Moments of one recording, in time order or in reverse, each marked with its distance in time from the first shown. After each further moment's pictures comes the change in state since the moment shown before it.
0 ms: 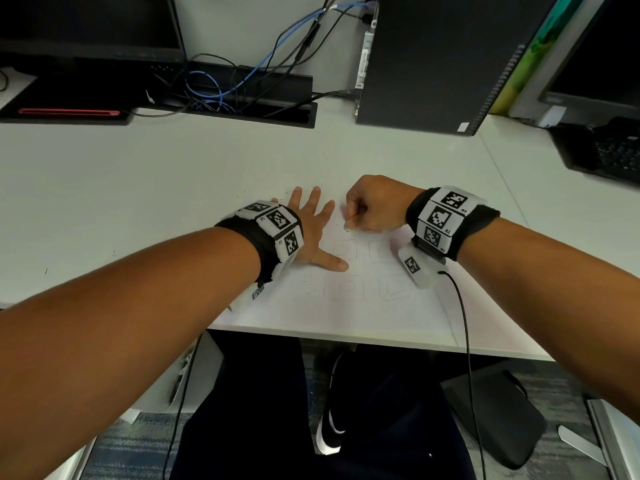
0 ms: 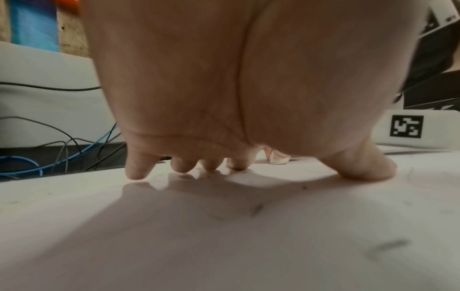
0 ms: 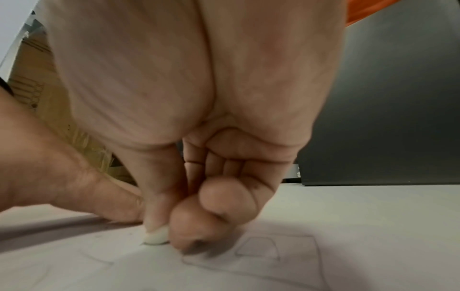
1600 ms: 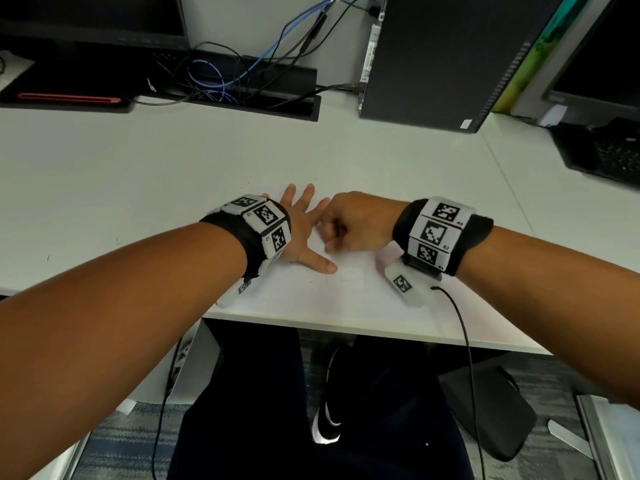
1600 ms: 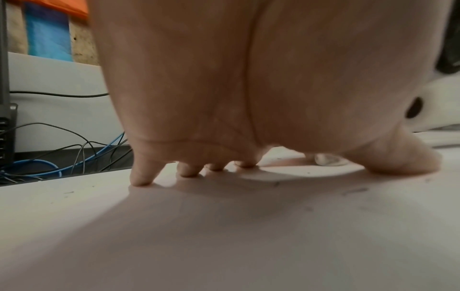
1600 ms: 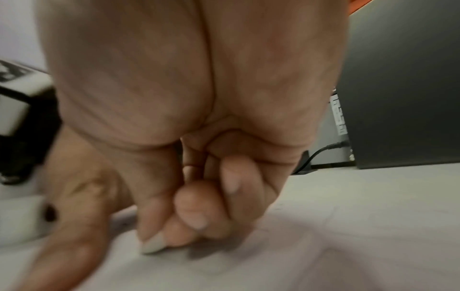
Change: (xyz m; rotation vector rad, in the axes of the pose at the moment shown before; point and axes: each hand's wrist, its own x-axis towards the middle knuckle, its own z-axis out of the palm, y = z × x) left_hand -0.010 -0.017 0.009 -0.017 -0.022 0.019; right_hand -0.016 -0.043 0.022 -0.070 -0.184 -0.180
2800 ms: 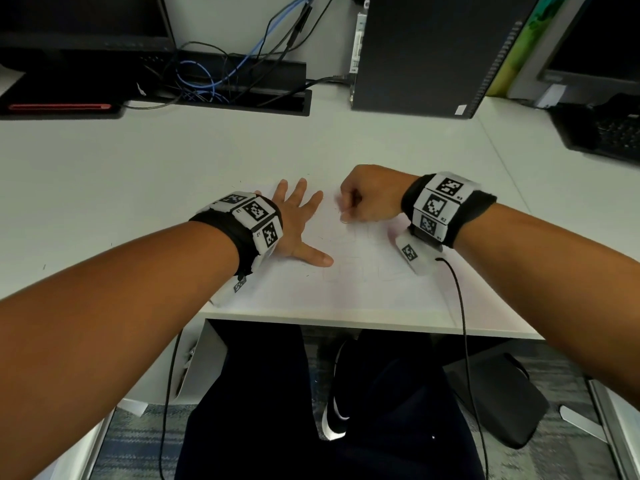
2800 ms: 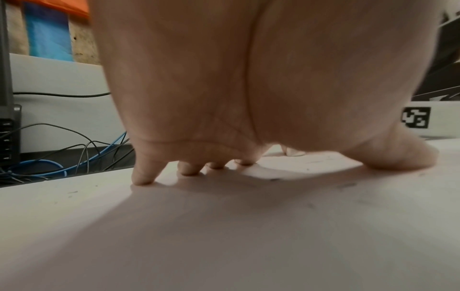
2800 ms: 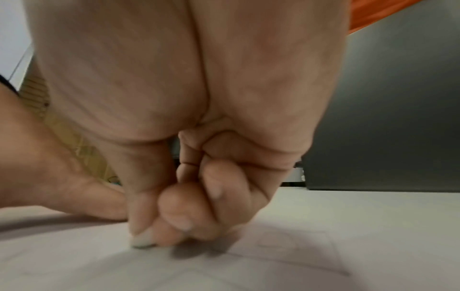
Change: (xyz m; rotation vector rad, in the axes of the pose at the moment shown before) left_hand 0.004 0.003 -0.003 0.046 -0.032 -0.030; right_hand -0.004 0.030 -0.016 0.026 0.159 0.173
